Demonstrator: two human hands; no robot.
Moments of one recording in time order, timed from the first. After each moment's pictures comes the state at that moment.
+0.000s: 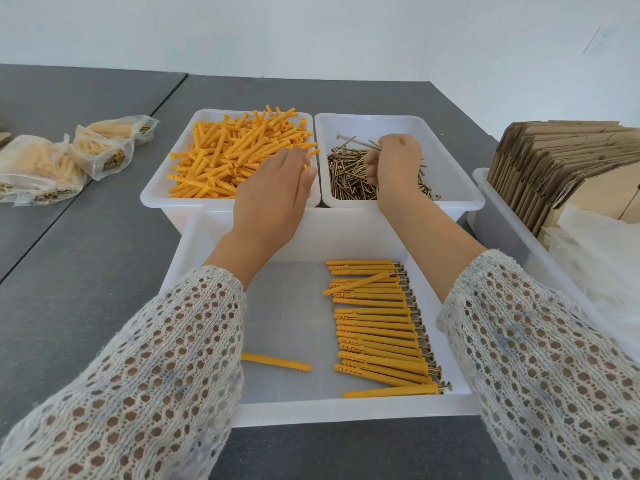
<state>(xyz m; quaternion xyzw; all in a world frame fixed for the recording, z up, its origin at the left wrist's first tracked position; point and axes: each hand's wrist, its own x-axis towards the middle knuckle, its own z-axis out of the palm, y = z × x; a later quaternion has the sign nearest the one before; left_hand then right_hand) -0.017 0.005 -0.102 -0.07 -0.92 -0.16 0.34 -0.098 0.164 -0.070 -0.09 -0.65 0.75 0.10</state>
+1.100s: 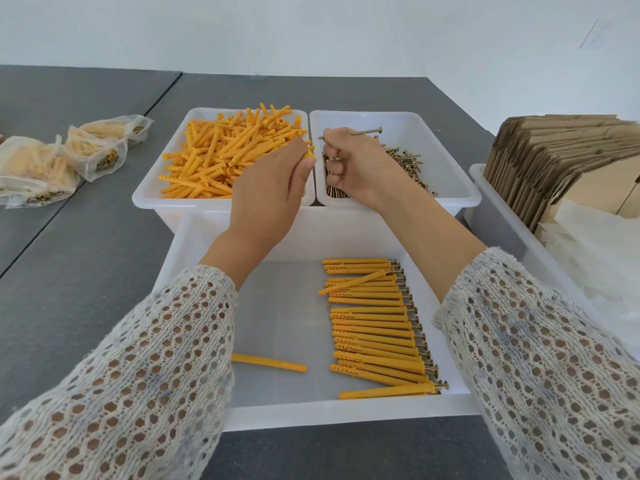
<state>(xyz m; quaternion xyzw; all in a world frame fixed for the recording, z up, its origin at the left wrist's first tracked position) -0.016 0.009 -0.097 -0.13 -0.89 -0.24 0.37 -0.087 0.155 -0.062 0.09 -0.60 0.78 -0.16</state>
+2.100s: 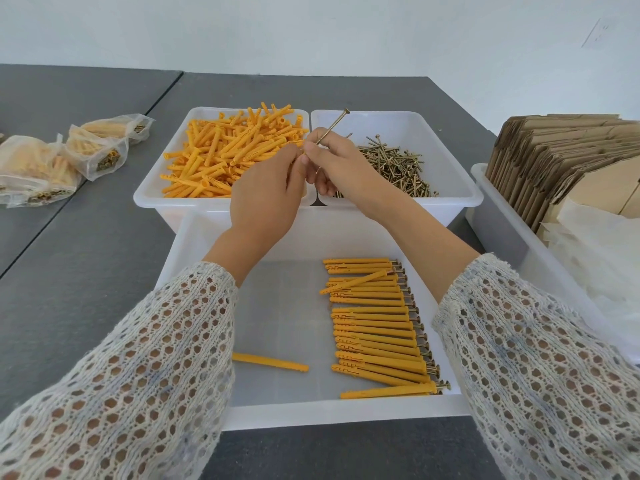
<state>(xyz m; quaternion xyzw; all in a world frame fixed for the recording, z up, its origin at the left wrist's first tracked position) -0.022 0.009 -0.102 -0.05 -0.91 -0.26 0.33 -0.072 0.143 -0.064 0.25 -0.78 0.57 -0.07</state>
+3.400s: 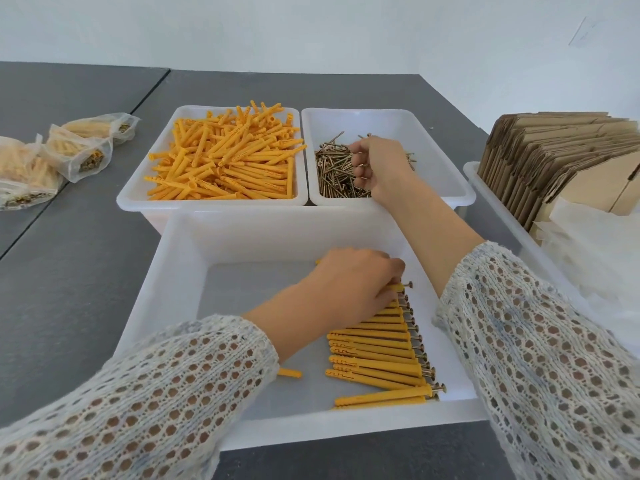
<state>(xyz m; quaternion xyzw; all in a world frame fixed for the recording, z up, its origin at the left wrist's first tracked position) 0.028 0.101 -0.123 -0.33 -0.94 -0.12 0.02 -0.114 0.177 -0.071 -0.09 -0.67 0.73 -0.05</state>
